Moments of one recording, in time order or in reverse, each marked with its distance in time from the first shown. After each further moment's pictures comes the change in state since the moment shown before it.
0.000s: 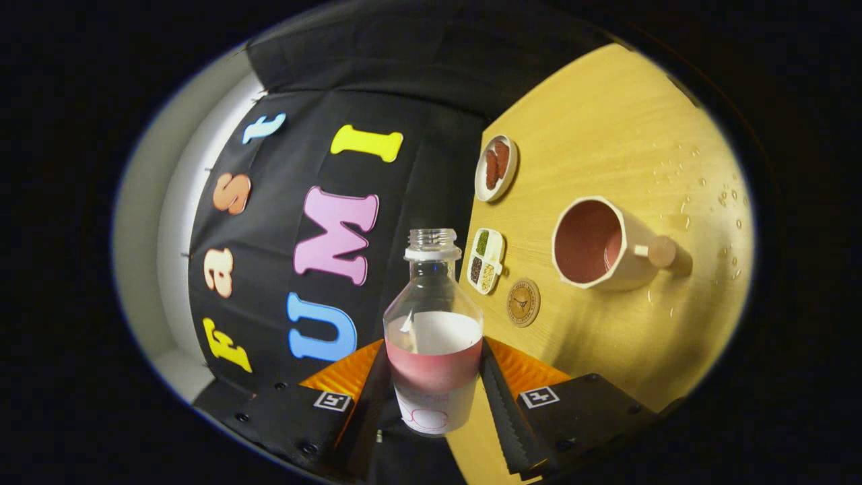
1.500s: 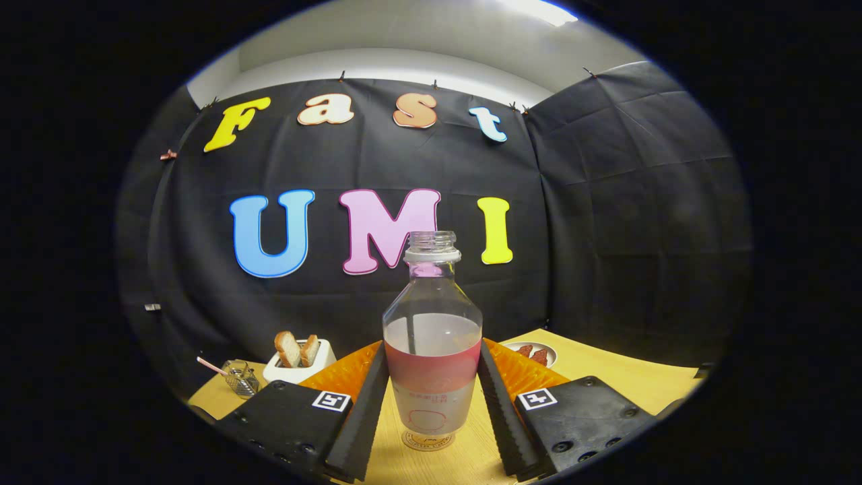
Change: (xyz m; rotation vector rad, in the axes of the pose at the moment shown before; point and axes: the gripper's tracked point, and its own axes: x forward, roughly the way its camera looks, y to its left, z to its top) arm 0.069 0.101 0.032 -1.186 -0.398 -0.076
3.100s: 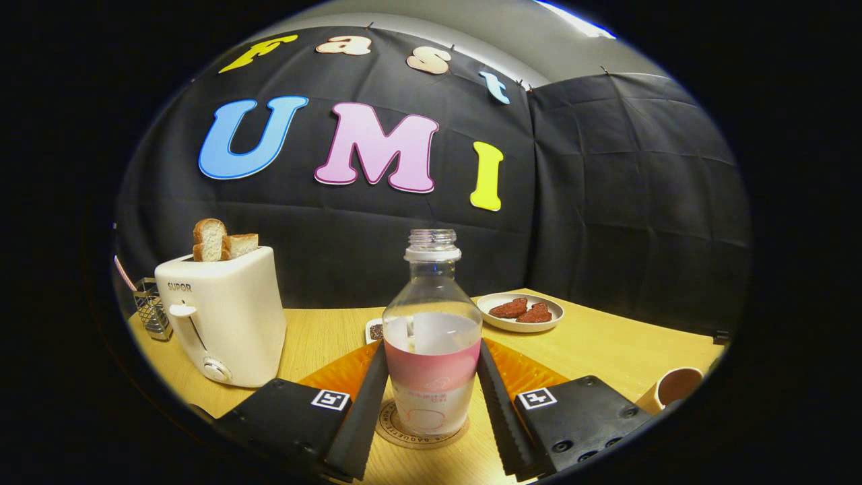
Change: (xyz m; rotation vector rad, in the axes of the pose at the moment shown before) arm 0.079 0.010 -0.186 -0.112 0.111 -0.178
